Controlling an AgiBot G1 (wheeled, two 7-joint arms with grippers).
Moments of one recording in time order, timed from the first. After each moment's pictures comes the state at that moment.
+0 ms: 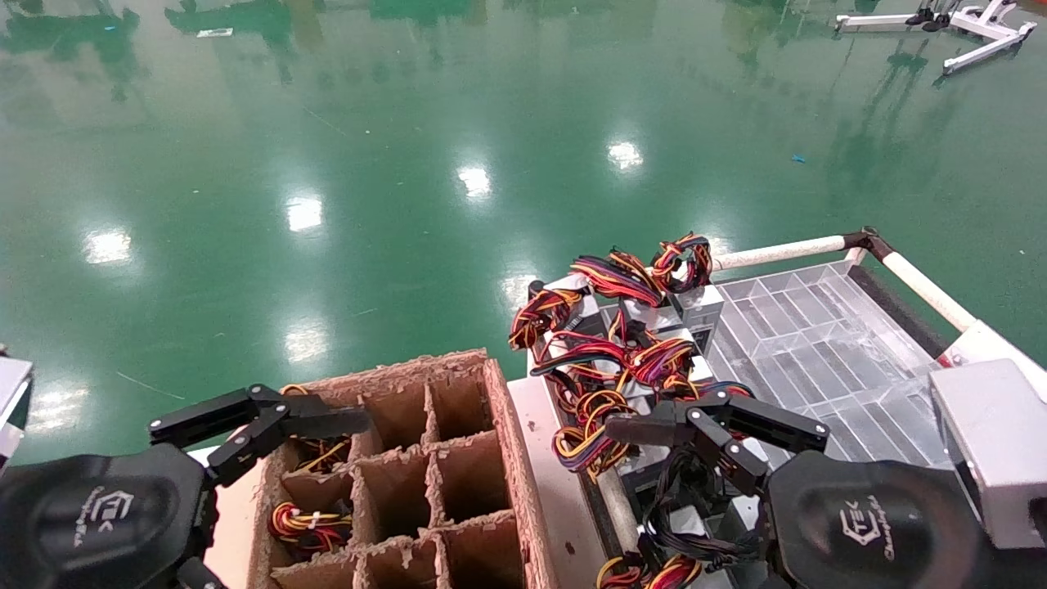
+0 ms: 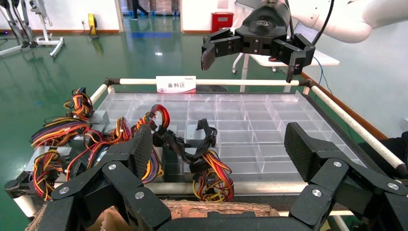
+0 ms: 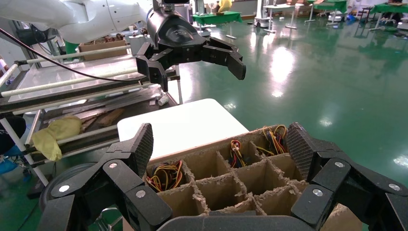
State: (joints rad) left arm -1.09 0.58 0.37 -1.26 0.67 1.46 -0.14; right arm 1.08 -0.61 -0.28 1.28 -0.73 -1.49 0.19
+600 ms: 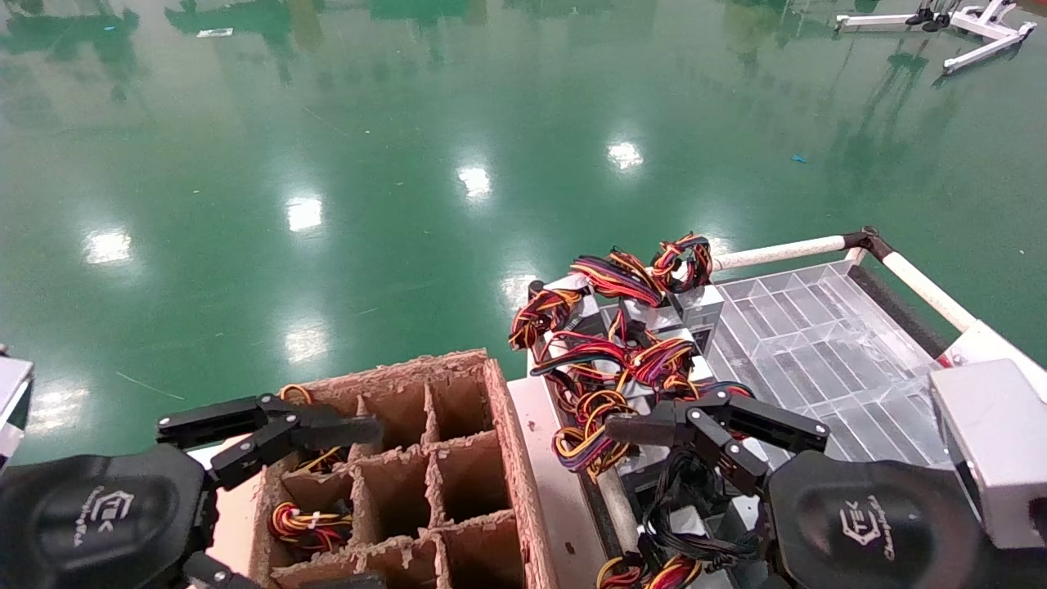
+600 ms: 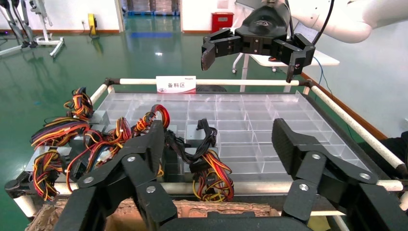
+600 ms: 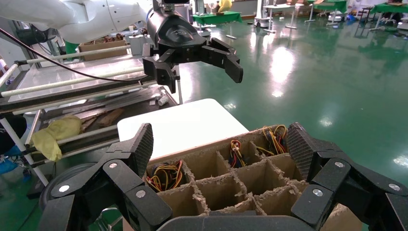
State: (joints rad) left arm -1.09 0.58 0.37 -1.26 0.67 1.46 -0.14; right arm 1.08 -0.61 -0.28 1.28 -0.73 -1.49 0.19
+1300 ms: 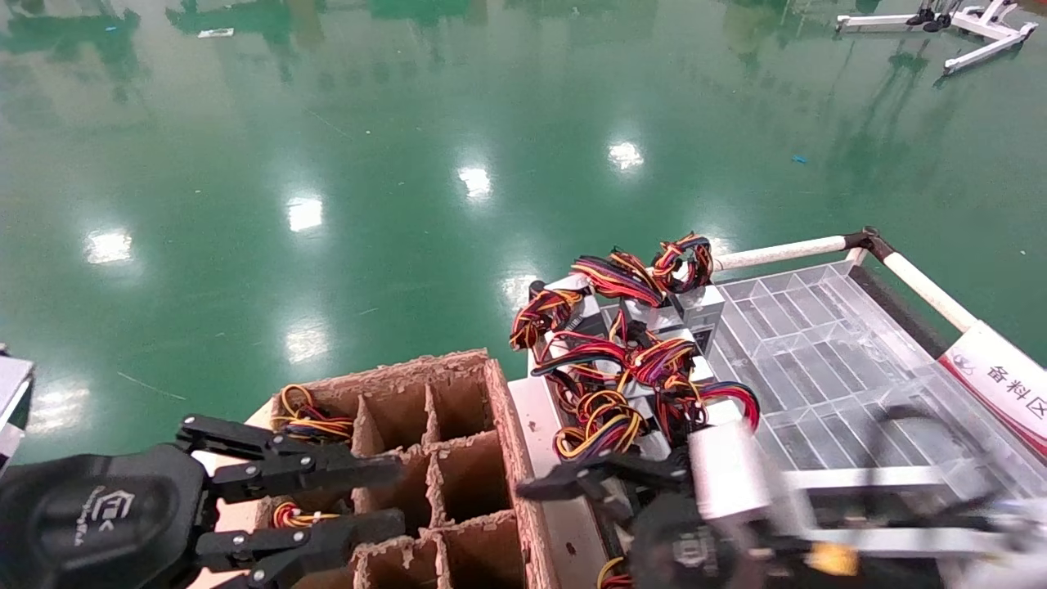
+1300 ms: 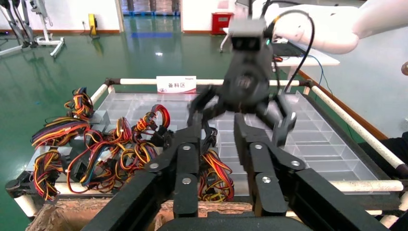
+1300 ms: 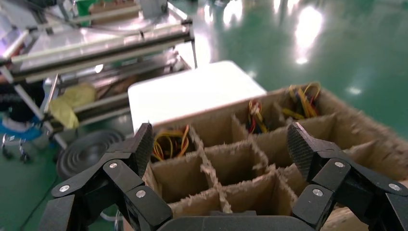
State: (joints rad) left arm -1.09 0.58 0.37 -1.26 0.67 1.46 -0.14; right arm 1.20 -0.82 -0.44 1.15 -0.98 -1.49 0.16
